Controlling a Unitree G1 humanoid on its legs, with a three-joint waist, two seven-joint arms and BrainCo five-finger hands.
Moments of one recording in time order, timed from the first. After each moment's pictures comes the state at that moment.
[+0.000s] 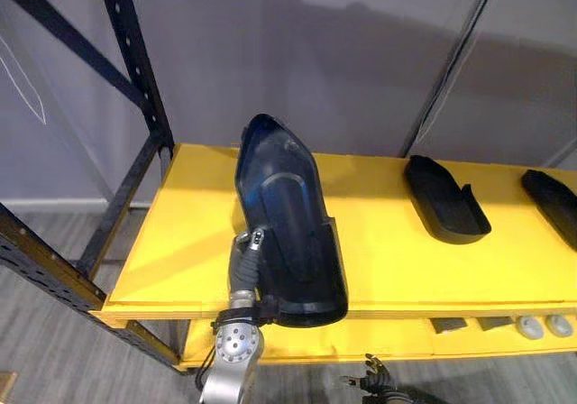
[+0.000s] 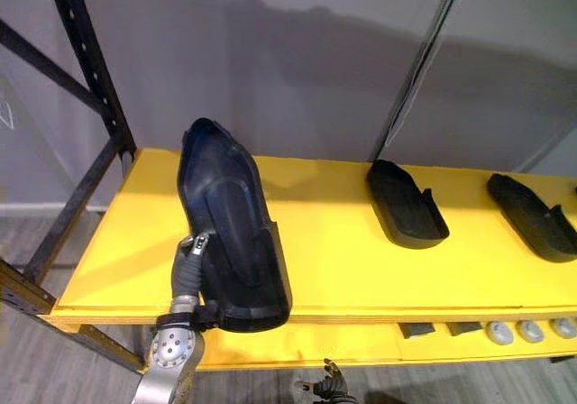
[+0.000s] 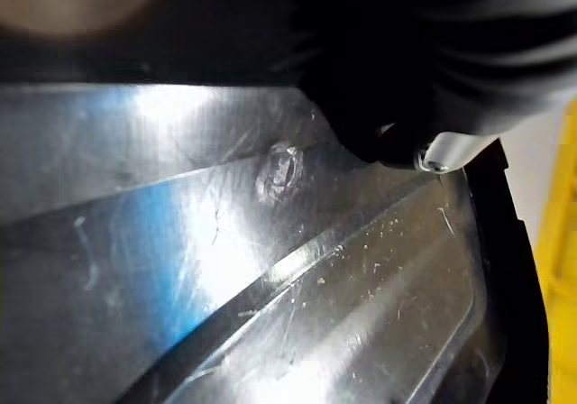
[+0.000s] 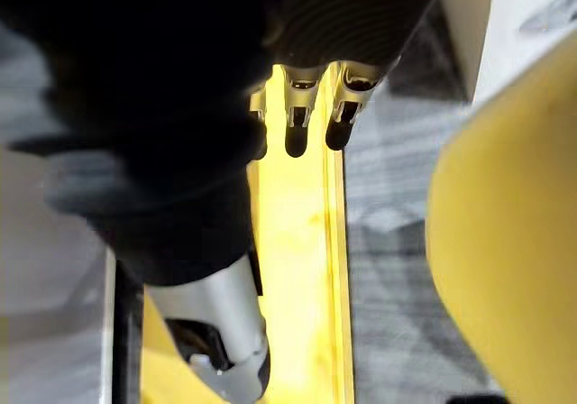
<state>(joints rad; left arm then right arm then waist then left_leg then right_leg) 0.16 -0.05 -0.27 -0.19 0.03 -0.13 0.25 0.13 0.05 -0.07 0.85 -0.08 -0.01 -0.08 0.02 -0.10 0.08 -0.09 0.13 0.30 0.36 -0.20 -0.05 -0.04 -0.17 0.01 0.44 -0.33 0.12</state>
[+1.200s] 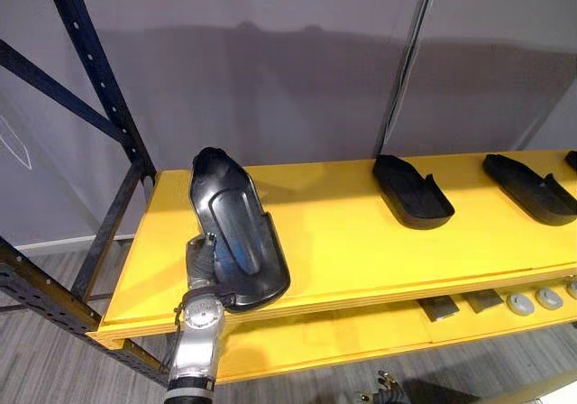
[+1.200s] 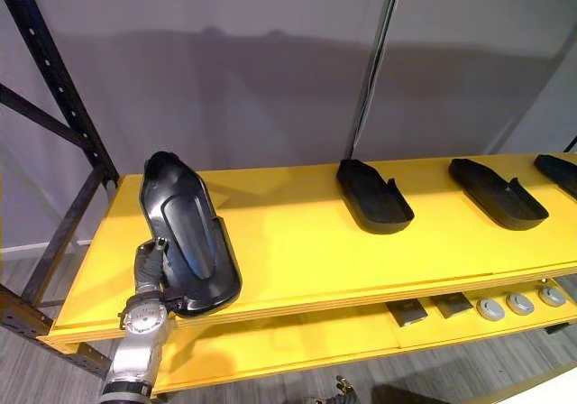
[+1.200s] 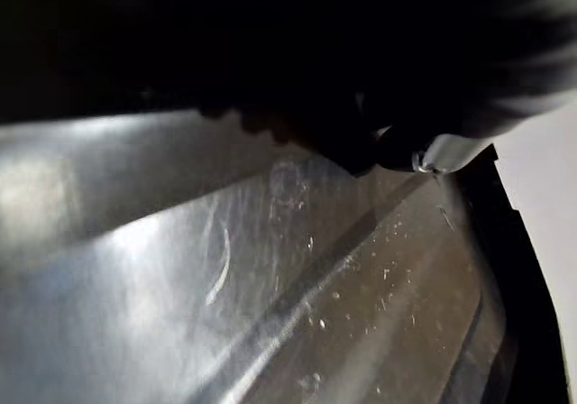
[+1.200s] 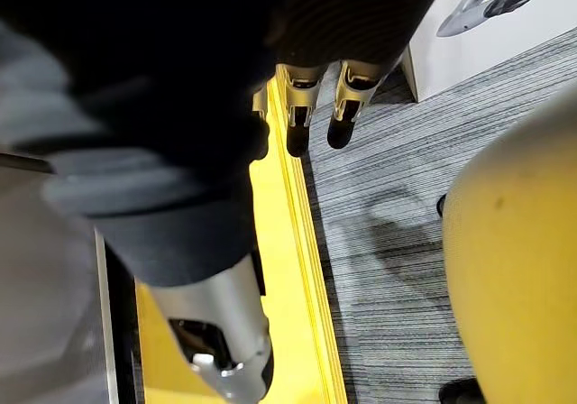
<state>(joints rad) -0.12 0.06 0.12 0.28 0.10 0.04 0.32 0.15 0.00 -0.10 0.92 -0.07 -0.01 -0.05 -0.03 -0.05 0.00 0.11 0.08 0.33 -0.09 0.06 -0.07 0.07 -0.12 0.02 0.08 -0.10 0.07</state>
